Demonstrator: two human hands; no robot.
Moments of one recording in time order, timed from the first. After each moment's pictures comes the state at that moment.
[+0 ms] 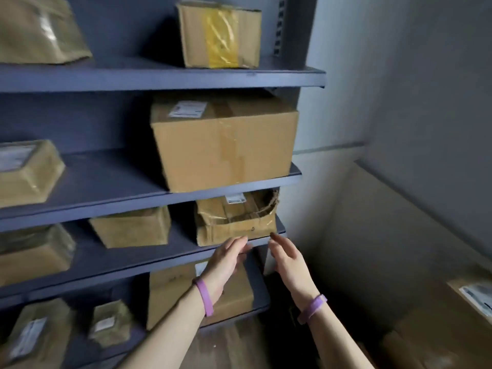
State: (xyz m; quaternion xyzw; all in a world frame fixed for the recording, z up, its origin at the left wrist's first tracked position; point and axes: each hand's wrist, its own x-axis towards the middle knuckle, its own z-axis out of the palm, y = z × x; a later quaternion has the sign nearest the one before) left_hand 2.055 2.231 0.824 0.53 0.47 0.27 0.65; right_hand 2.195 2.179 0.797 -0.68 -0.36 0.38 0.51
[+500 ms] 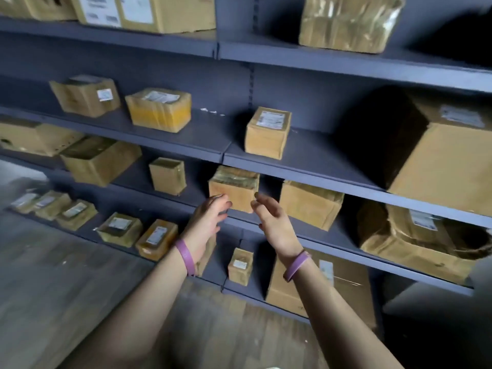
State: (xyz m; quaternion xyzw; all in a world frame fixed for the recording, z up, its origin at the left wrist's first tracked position) left_hand 1.617 2.213 0.856 0.38 0.60 0.49 0.50; right_hand 1.759 2.254 0.837 -0.48 -0.55 0.55 0.40
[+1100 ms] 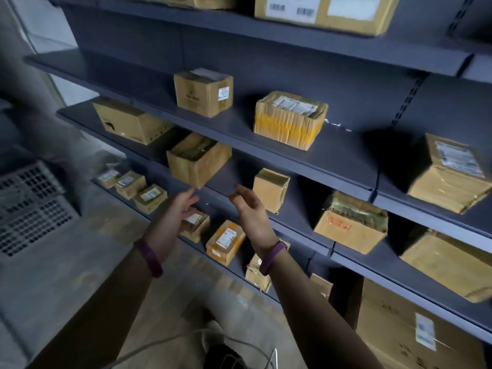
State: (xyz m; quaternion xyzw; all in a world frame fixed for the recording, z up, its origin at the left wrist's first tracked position) left_hand 1.227 2.212 0.854 0.20 0.68 0.58 0.40; right_hand 1.349 2.294 0.823 -0.37 -0.58 0.65 0.32
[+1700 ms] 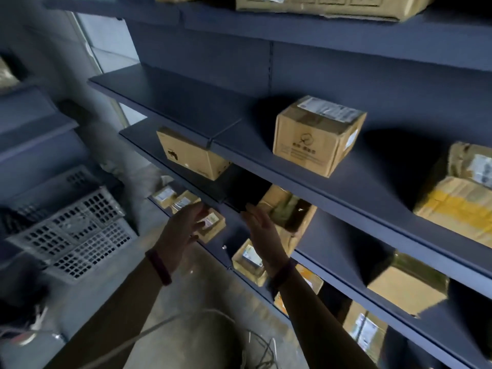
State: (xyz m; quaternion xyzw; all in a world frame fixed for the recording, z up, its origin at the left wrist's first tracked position) left_hand 0.853 2.336 0.833 0.16 0.71 0.57 0.37; right_hand 0.977 2.435 0.782 -0.37 -0.57 0.68 0.28
